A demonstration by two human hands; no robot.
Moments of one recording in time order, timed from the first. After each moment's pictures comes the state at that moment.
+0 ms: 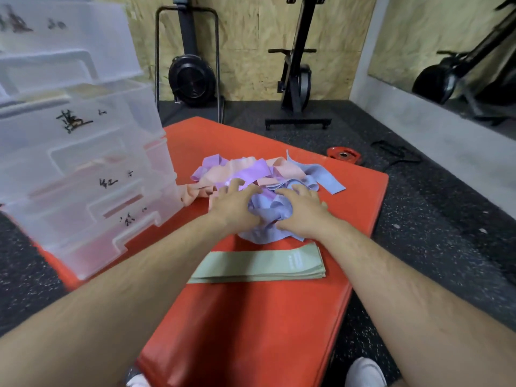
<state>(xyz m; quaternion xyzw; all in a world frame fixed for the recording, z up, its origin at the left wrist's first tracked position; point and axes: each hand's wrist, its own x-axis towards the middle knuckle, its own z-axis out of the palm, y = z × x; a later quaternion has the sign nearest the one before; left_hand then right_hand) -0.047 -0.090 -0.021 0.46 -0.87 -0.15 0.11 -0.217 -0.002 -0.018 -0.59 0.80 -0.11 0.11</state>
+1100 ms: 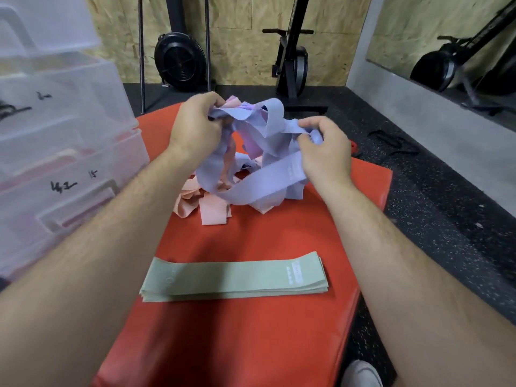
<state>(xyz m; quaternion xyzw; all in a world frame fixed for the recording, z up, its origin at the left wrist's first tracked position) -0.054 -0.190 0.067 0.37 -0.80 -0.16 0.45 -0.240 -0.046 0.047 -0.44 0.68 -0.58 0.06</state>
